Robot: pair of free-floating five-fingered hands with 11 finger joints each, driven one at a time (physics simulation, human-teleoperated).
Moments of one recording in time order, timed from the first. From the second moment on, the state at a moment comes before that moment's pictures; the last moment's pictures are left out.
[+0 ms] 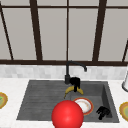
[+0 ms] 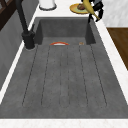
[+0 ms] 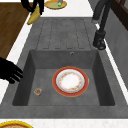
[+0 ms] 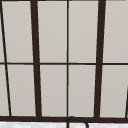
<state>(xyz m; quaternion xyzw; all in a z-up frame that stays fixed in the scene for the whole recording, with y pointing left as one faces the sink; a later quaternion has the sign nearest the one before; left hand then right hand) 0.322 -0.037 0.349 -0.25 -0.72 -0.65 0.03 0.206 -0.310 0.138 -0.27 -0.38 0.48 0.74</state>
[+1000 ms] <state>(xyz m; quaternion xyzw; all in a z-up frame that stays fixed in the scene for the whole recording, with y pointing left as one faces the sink) 0.381 -0.156 0.190 -0.24 -0.72 -0.65 0.03 0.206 -0.310 0.138 -0.27 -0.38 0.48 0.74</state>
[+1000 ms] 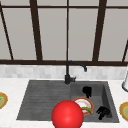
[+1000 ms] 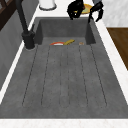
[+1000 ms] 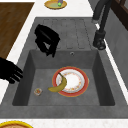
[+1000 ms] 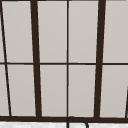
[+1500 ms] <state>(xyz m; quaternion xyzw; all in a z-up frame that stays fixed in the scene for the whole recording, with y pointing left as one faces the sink) 0.382 -0.136 0.116 -0.26 -0.71 -0.65 0.03 0.206 -0.310 0.138 -0.27 -0.38 0.48 0.74</state>
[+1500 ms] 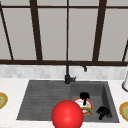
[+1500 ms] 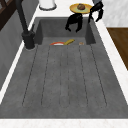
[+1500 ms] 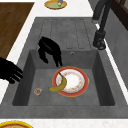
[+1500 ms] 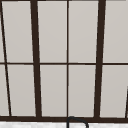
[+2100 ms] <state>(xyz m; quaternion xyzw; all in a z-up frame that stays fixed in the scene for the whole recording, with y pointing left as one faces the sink) 0.367 -0.102 0.152 -0.28 -0.70 -0.65 0.03 0.206 -0.310 0.138 -0.27 -0.38 0.48 0.74</state>
